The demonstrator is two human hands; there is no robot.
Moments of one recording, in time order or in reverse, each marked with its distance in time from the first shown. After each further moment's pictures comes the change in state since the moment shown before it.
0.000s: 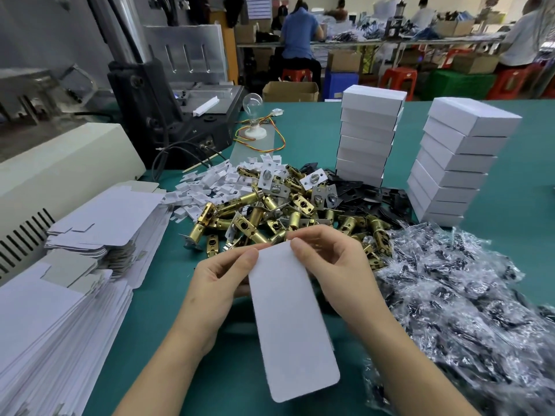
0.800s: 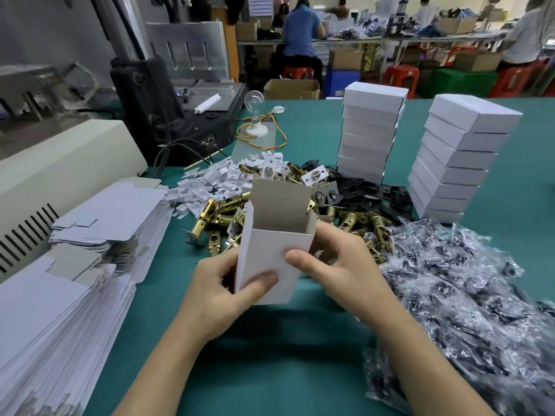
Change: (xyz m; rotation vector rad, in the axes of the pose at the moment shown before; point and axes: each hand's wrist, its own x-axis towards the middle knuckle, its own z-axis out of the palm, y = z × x) left_hand -0.003 -0.008 -0.014 0.376 -0.080 0.366; right_hand 0.002 -0.003 -0.012 -0.281 -0.147 -0.216
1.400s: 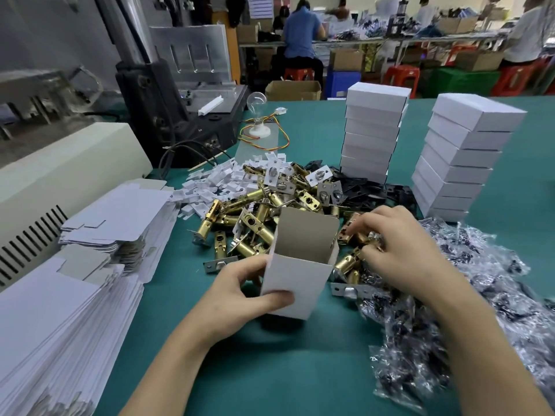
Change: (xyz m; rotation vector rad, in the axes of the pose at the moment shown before) left_hand 0.002 -0.001 0.000 -0.097 -0.283 -0.148; right_hand 0.005 0.010 -0.065 -0.695 -0.045 0.177
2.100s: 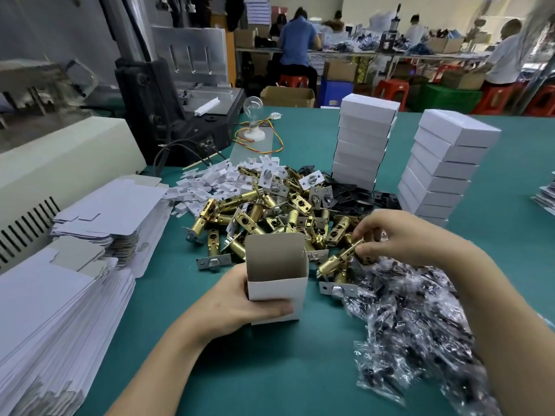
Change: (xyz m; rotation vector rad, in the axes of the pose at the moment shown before) left_hand -0.005 0.009 0.010 -0.145 -0.139 -0.073; right_hand 0.028 0.026 -0.038 -0.114 -0.341 -0.041
